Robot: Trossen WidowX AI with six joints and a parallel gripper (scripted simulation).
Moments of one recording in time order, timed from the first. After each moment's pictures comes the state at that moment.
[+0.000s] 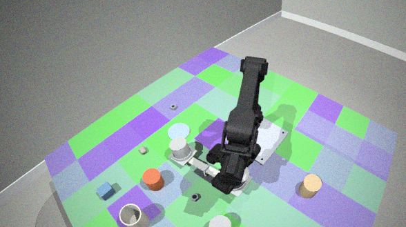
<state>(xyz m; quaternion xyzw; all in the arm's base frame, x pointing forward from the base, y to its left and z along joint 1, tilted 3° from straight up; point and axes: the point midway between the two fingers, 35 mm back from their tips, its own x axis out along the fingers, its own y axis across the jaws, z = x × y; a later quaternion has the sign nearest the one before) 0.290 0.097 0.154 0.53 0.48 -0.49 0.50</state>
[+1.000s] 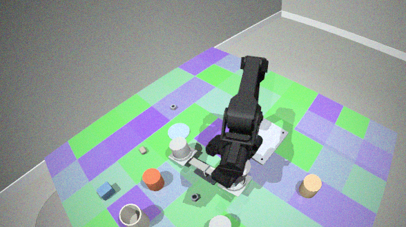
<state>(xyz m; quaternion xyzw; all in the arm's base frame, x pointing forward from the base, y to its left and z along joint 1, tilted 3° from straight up) 0.284 0.096 0.194 0.53 0.48 -0.49 0.50</state>
